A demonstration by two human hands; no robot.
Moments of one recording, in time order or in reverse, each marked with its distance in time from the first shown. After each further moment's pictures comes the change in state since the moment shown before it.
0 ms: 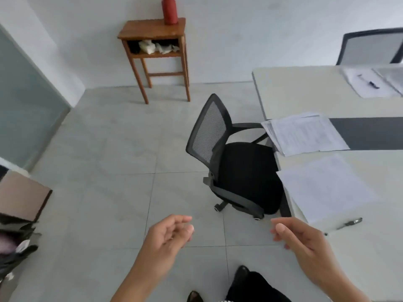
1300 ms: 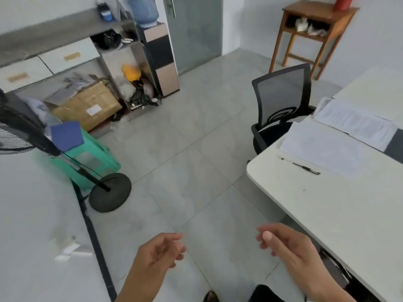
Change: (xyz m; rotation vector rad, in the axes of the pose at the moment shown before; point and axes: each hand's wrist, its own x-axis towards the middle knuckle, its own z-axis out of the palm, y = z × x) left_hand -0.463 -0.083 0.588 -0.393 0.901 -0.254; right_hand -0.217 0.218 -0.410 -0.129 -0.917 -0.312
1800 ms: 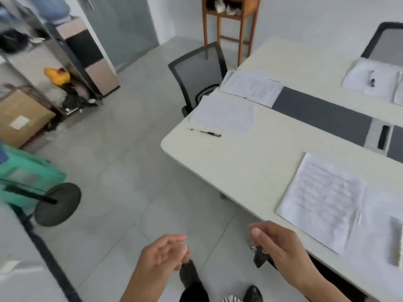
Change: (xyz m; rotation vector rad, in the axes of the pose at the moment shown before) left_hand -0.133 -0.012 0.248 0.148 -0.327 0.003; right_hand -0.173 0.127 -0.206 0.030 0.174 0.182
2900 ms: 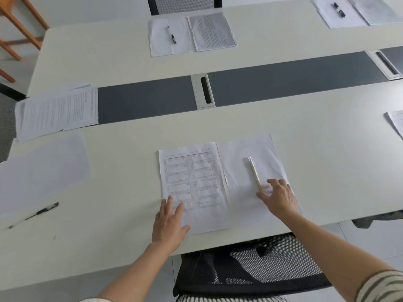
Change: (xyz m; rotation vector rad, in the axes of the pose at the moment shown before) left_hand 0.229 0.006 0.346 1.532 -0.625 0.558; right_hand 0.006 0.246 -0.257 -0.405 0.723 0.835
